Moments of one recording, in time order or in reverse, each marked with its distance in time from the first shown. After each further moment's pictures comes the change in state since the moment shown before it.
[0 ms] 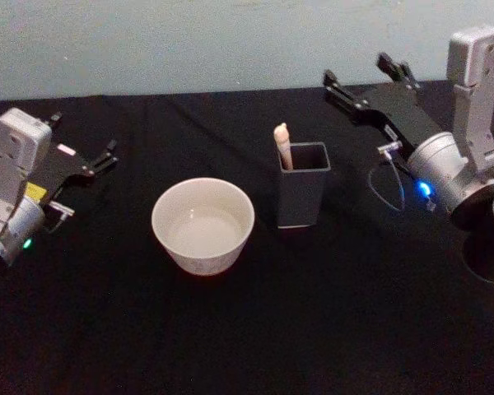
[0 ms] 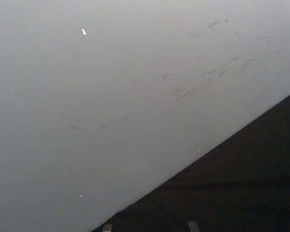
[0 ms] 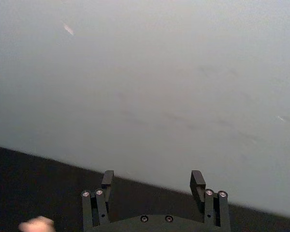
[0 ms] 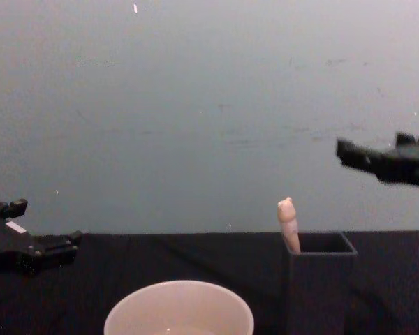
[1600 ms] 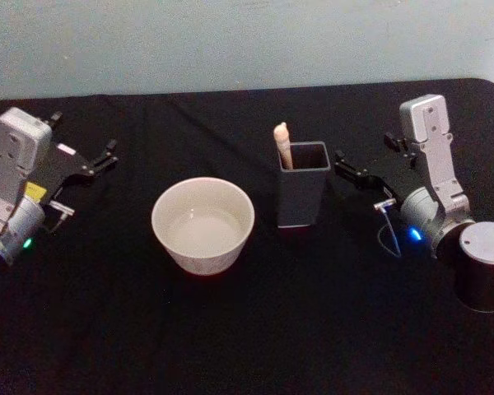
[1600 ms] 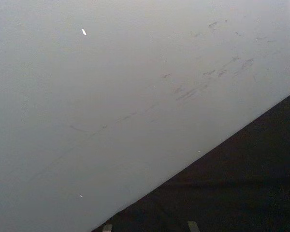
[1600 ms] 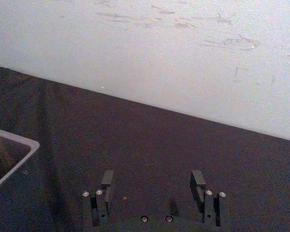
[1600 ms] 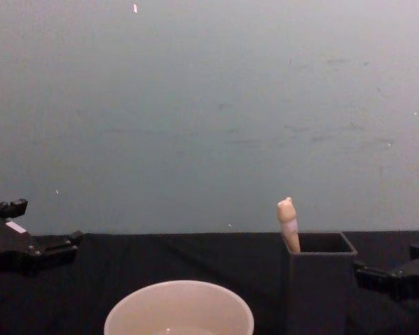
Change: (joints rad) left arm 0.000 0.000 0.000 0.000 0.000 0.000 0.000; right arm 0.015 -0.022 -0.019 0.217 -0.169 0.094 -0.069
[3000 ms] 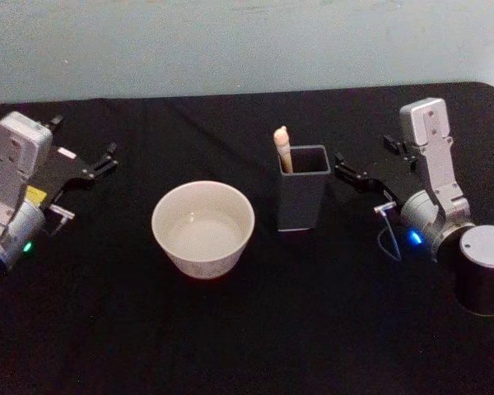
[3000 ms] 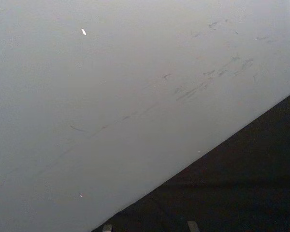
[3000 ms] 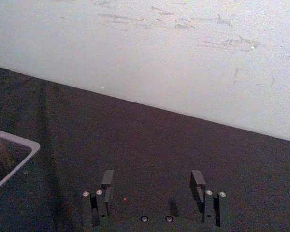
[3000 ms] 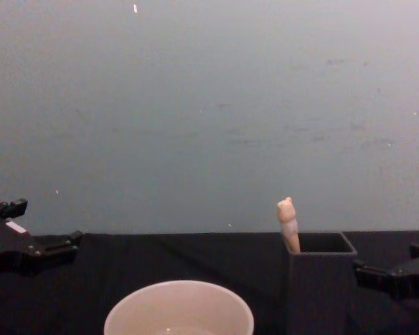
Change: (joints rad) left arm 0.000 0.000 0.000 0.000 0.000 0.000 0.000; right arm 0.000 0.000 0.000 -0.001 0.001 -0.001 0.000
